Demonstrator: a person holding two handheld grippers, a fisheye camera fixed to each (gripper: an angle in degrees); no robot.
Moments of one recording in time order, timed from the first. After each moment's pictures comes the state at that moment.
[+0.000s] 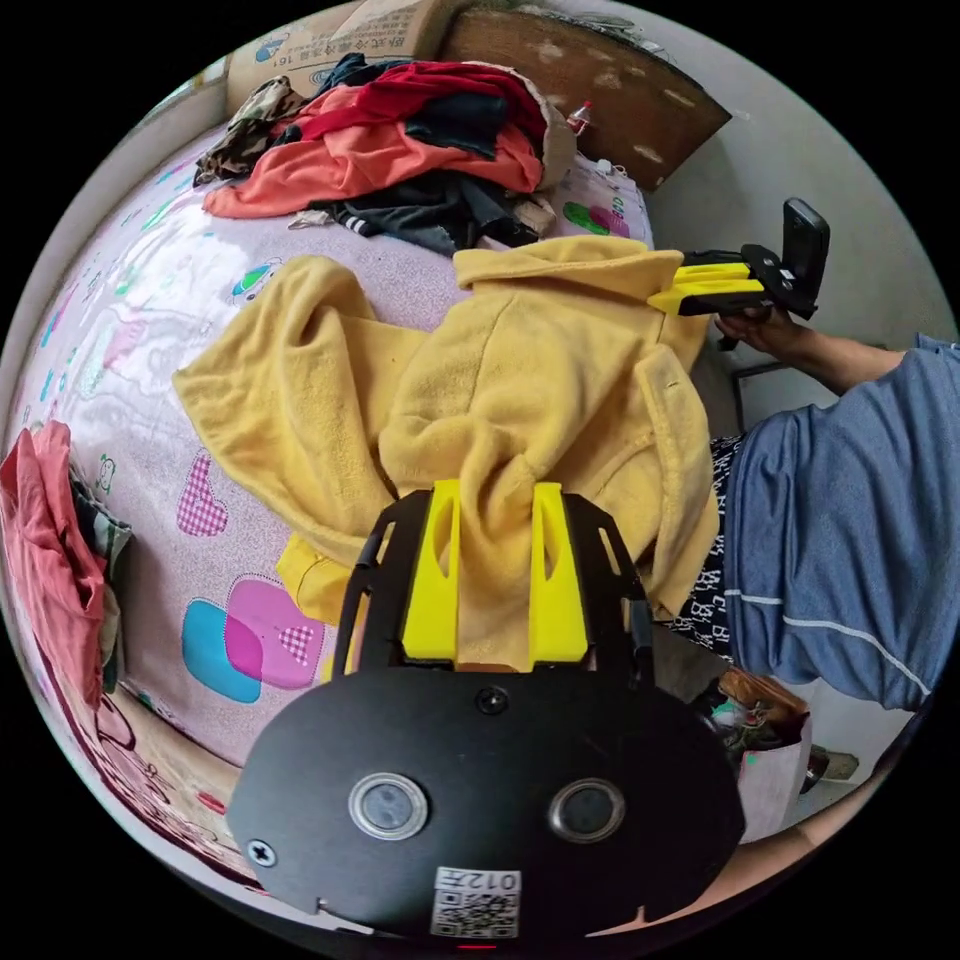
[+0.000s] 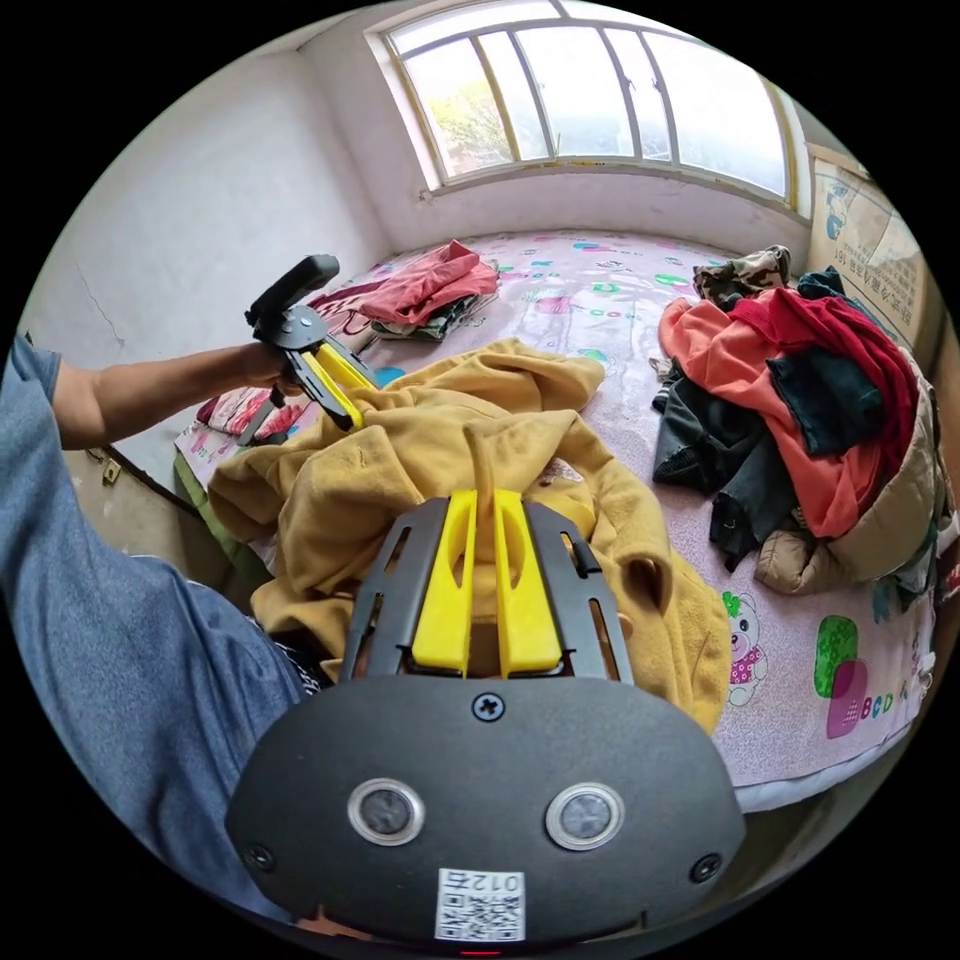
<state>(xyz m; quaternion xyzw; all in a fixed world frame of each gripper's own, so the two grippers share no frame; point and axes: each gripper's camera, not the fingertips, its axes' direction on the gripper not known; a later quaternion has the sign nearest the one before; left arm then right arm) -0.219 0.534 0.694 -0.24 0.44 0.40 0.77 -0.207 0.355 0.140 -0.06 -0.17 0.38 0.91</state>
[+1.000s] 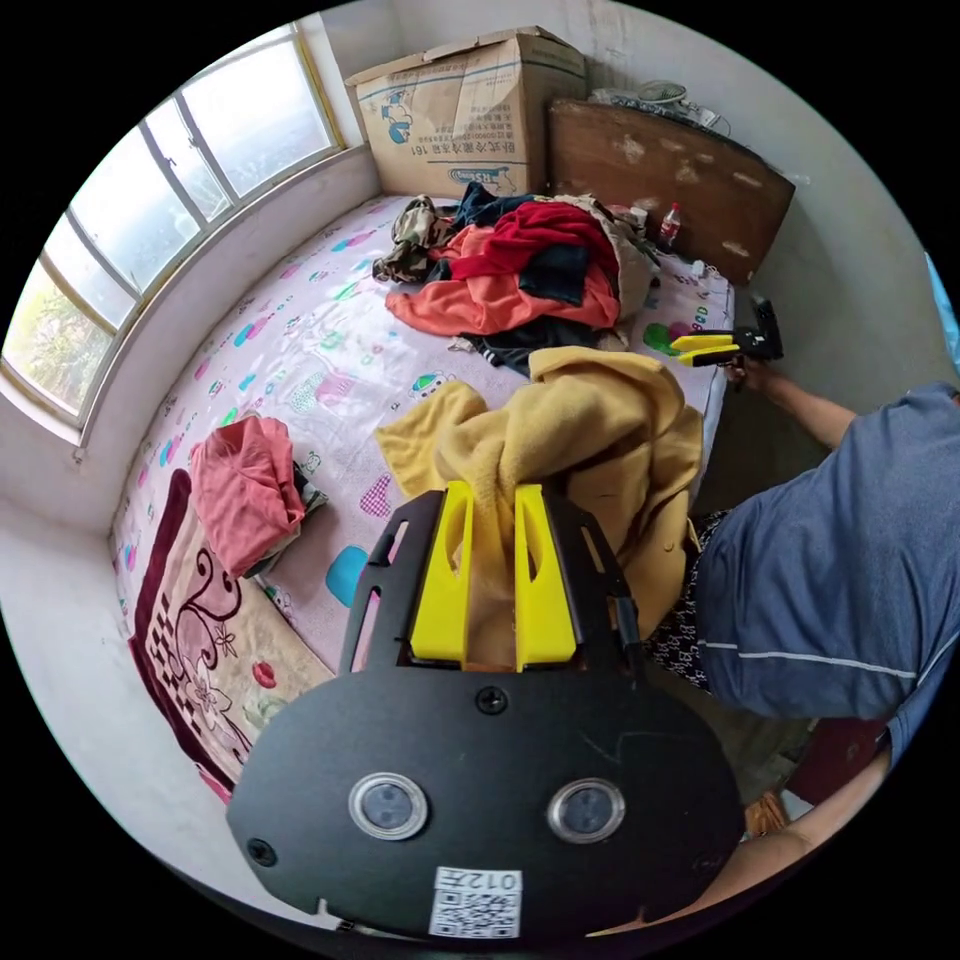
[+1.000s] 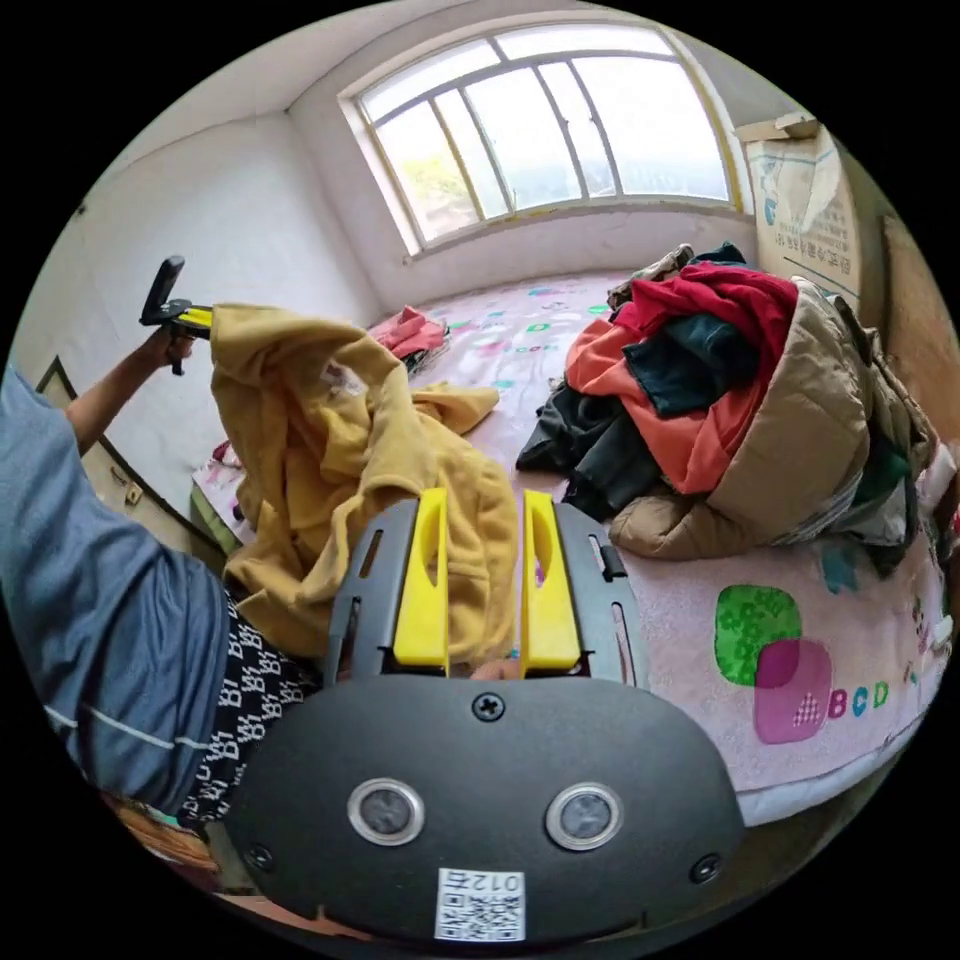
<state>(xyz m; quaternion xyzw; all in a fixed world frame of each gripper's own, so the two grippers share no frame) -0.150 0.554 0.426 -0.10 0.26 0.30 0.91 -0.114 0.550 0.163 0.00 -0.20 0.38 0.91</state>
